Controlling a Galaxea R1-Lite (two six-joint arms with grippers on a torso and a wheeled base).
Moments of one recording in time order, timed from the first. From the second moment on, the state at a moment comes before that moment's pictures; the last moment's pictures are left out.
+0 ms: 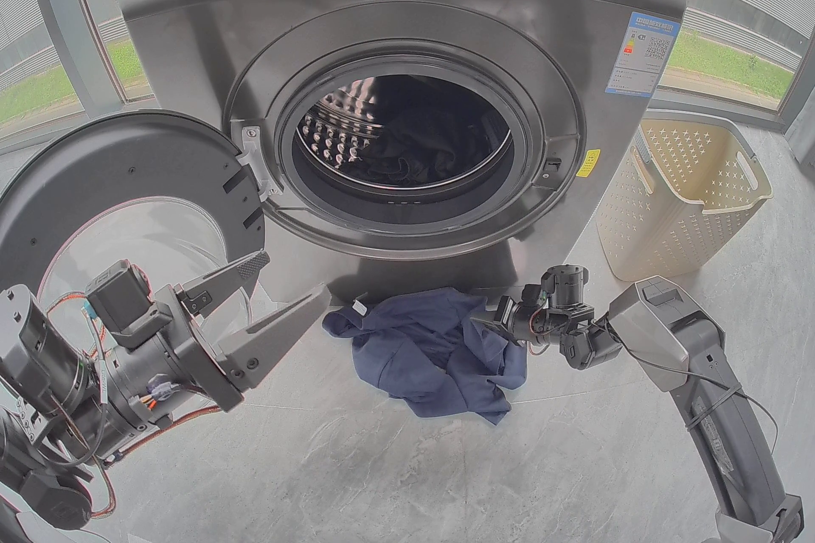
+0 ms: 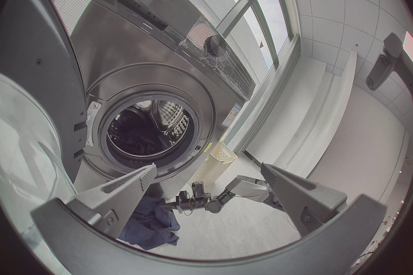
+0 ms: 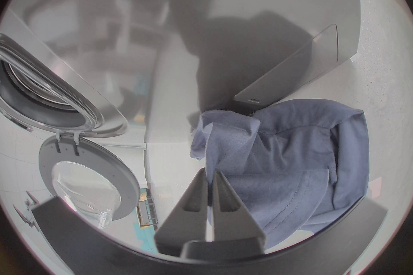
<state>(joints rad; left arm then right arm) -0.56 1.52 -0.19 -1.55 -0.25 -0.32 0.25 2.92 -1.83 -0.69 0.62 0.77</state>
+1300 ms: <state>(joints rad) -0.56 1.55 -0.18 -1.55 -0.25 -0.33 0.25 2.68 -1.39 -1.27 0.77 1.19</state>
